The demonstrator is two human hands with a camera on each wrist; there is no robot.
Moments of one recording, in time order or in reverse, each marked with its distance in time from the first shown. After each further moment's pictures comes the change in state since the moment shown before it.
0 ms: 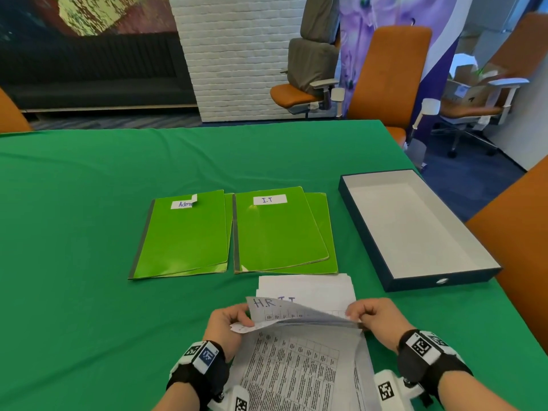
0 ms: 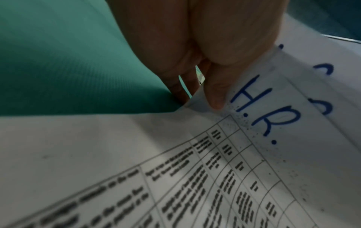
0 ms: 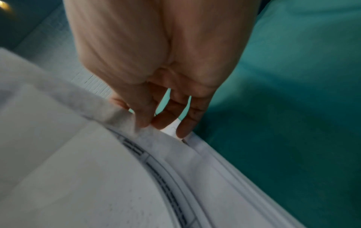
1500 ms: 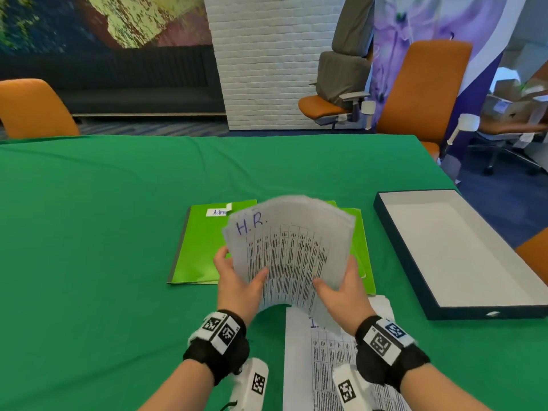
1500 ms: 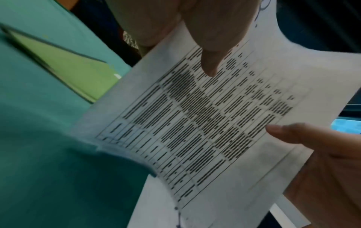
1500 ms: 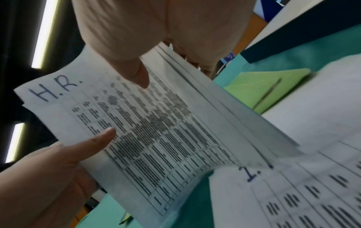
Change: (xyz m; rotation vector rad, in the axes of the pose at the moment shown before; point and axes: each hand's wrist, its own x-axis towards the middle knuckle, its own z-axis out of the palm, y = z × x) left_hand 0.011 0.104 -0.047 -0.083 0.288 0.333; right_hand 0.012 -0.137 0.093 0.248 0.142 -0.397
